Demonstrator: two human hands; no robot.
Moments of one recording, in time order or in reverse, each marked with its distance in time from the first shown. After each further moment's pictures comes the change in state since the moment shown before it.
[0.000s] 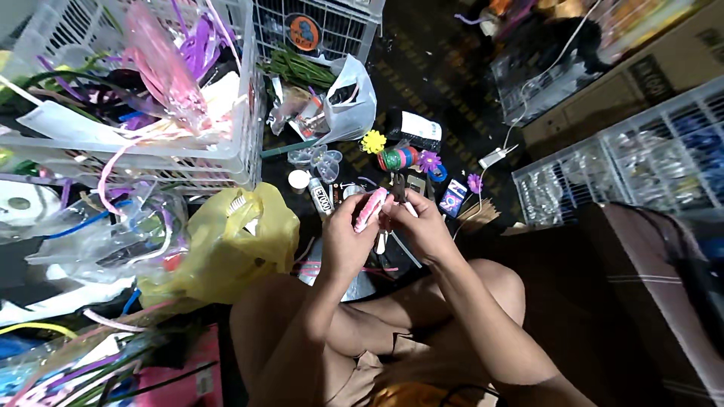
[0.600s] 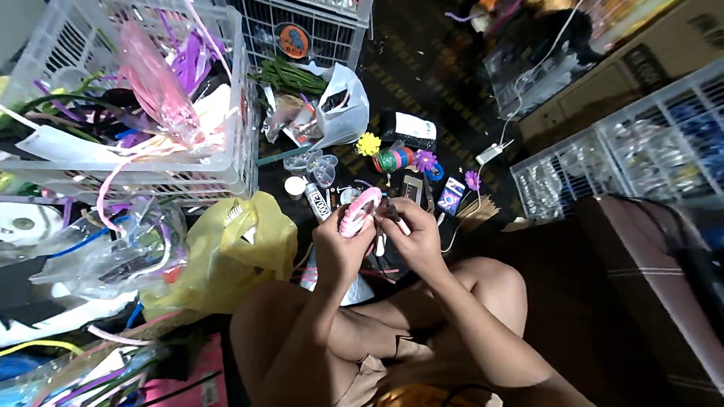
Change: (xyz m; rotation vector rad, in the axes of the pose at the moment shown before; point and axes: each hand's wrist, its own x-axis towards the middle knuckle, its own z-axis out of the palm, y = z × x) left_hand -0.004 0.000 0.005 0.023 0.178 0.021; right_hand -0.009 0.014 0.004 -0.430 0.121 -0.538
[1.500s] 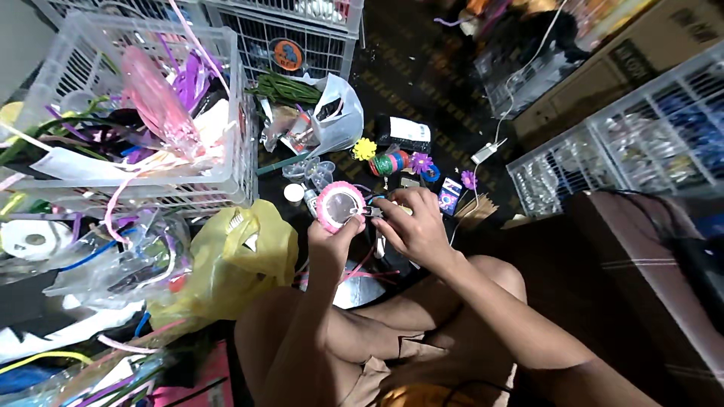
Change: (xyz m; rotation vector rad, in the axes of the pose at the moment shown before) left_hand 0.009 0.002 -0.003 -0.704 -0.079 -0.345; right_hand 0.011 0.017 -0.024 -0.749 -0.085 -0.396
